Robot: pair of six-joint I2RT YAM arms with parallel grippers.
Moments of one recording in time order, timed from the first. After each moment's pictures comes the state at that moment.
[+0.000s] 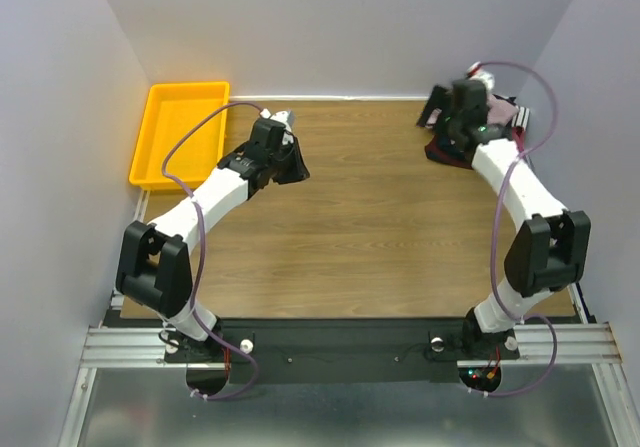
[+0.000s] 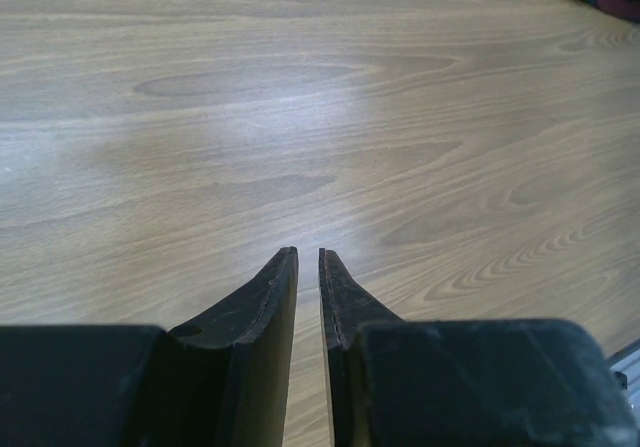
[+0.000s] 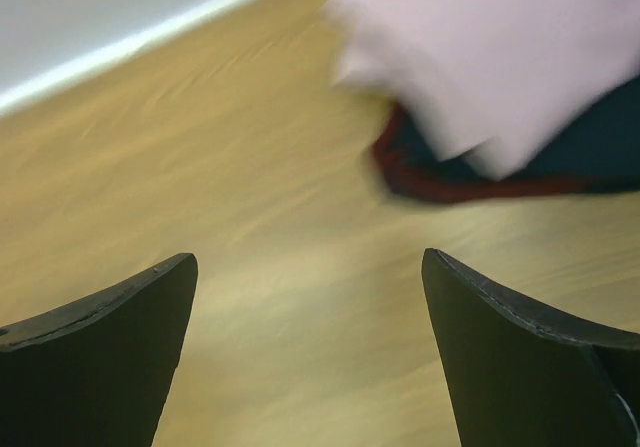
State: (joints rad) left arm -0.46 1.56 1.22 -0.34 0.12 -0.52; right arm 0.09 1.68 1.54 -0.38 0.26 0.42
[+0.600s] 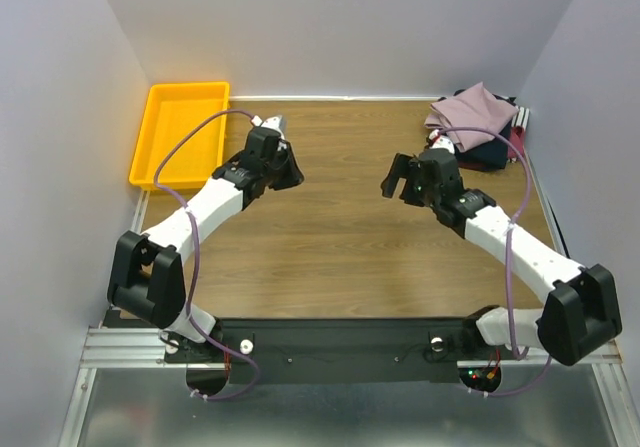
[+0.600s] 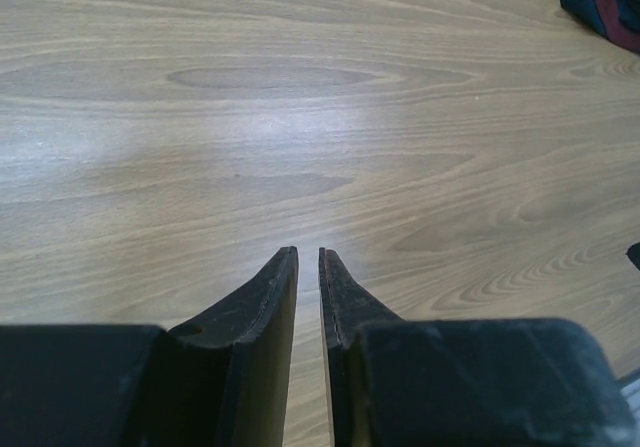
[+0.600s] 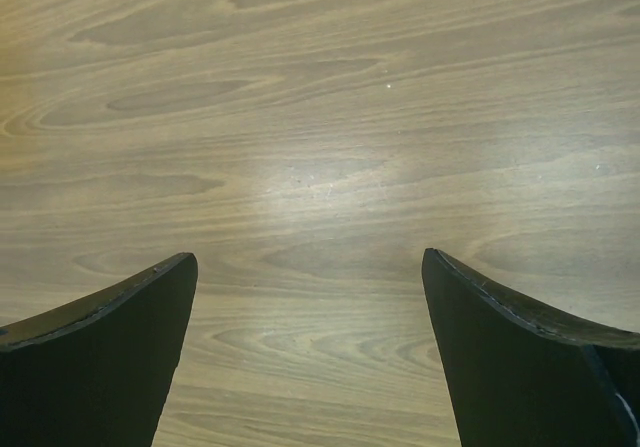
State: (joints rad) left arm -0.46 1.48 1.12 -0.29 0.05 -0.56; right arm 0.46 1.26 0.92 -0.27 0.20 0.58
